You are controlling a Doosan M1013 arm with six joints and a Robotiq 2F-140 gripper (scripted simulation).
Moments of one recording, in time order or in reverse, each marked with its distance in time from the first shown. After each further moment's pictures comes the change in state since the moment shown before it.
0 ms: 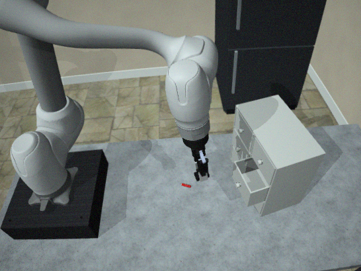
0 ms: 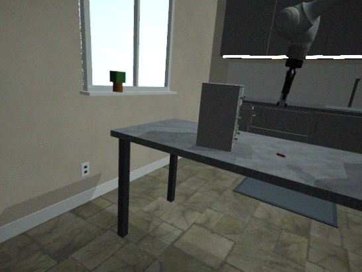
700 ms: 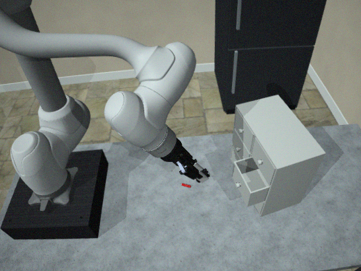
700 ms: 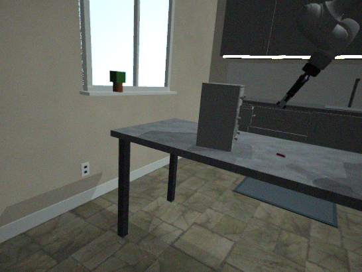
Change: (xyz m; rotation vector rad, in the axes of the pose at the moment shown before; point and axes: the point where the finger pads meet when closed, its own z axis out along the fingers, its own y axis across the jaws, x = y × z) arm -0.009 0.001 0.005 -0.014 0.413 0.009
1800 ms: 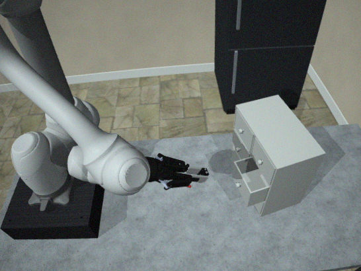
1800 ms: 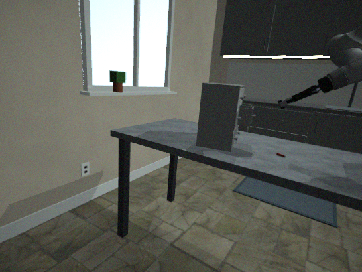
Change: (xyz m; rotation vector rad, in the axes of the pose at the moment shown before) arm -0.010 0.001 0.000 0.020 0.490 0.003
